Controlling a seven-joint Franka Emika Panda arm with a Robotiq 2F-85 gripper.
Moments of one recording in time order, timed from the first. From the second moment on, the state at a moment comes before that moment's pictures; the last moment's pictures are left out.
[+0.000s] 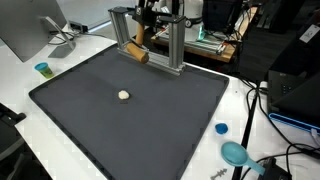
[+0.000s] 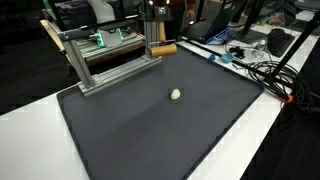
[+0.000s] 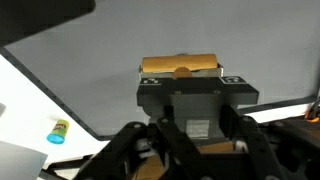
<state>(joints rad) -0.16 -0.43 0.27 -2.54 -0.17 2.49 0.59</state>
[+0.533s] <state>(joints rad) -0.12 0.00 0.25 -2.16 -0.28 2.45 0.60</state>
